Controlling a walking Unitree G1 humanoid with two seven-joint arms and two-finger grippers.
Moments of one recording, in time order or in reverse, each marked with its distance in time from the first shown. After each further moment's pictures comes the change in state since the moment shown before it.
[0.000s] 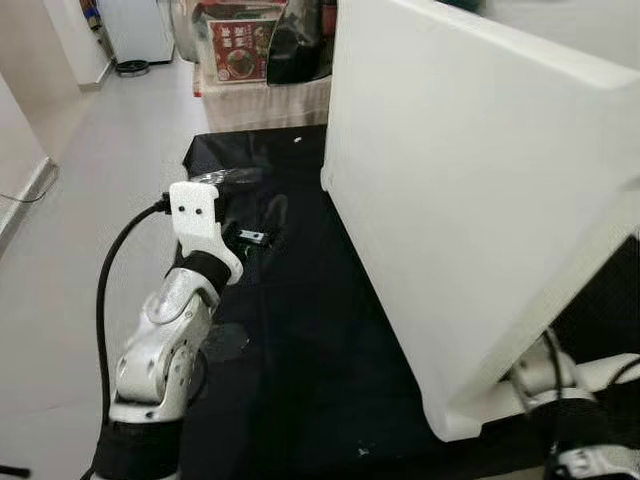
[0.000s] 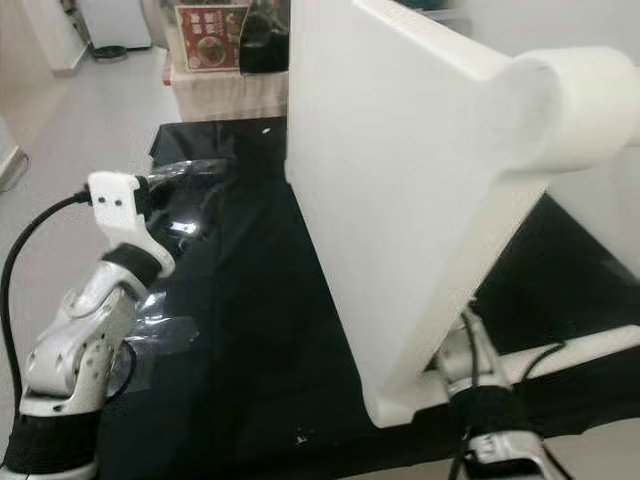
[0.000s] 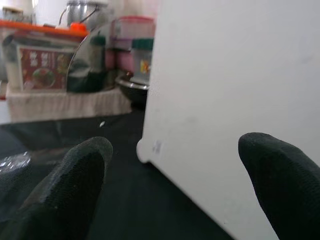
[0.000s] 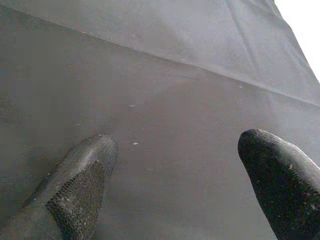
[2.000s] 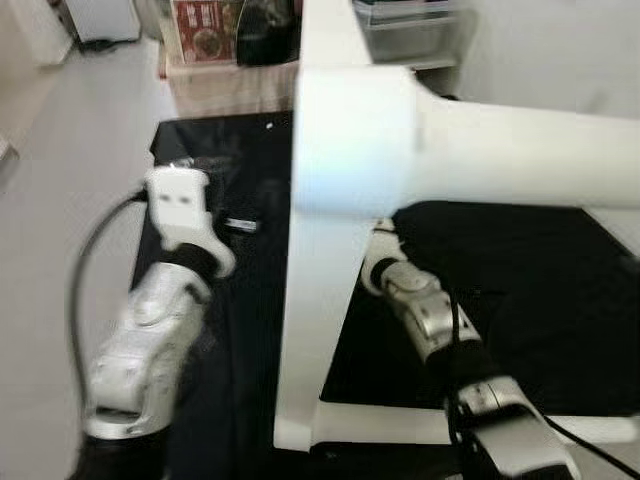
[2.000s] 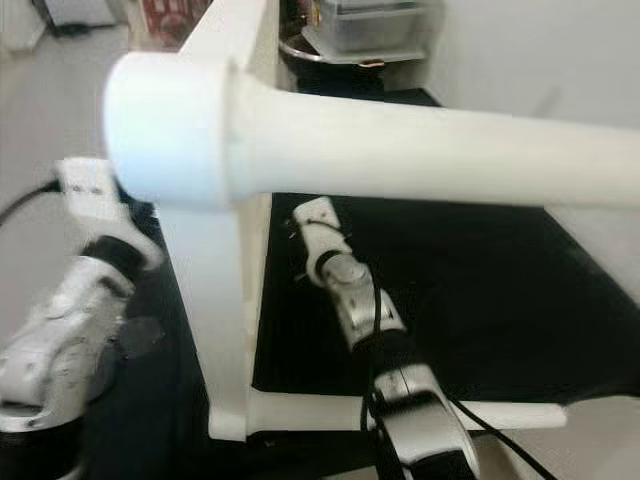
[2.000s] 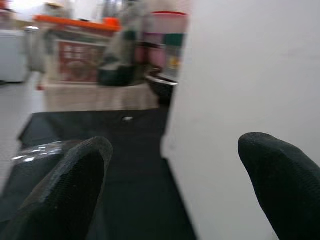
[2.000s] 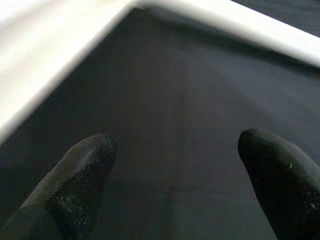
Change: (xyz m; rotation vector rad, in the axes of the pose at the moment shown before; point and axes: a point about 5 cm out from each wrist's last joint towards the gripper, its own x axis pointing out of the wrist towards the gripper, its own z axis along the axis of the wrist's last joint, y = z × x) left arm -0.020 0.018 0.025 0.060 -0.021 0.174; right arm 0.010 0.069 0.101 0.190 -0.233 0.269
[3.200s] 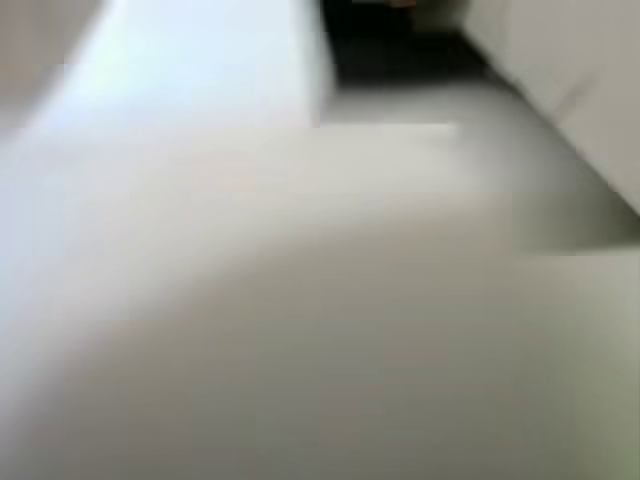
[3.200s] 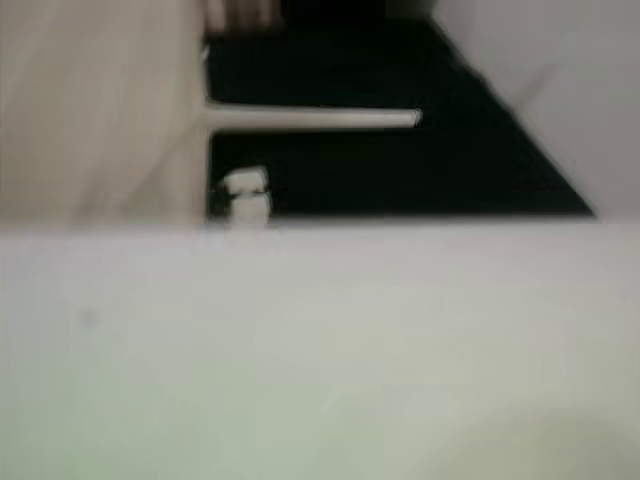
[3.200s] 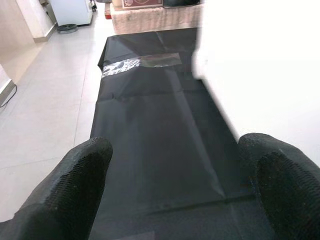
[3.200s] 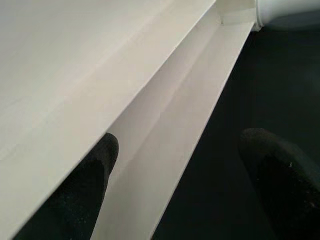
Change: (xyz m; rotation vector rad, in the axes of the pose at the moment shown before) left arm -0.064 0.044 0.037 0.222 0.058 0.291; right arm -0.007 0.134 0.102 0.320 -0.394 0.662
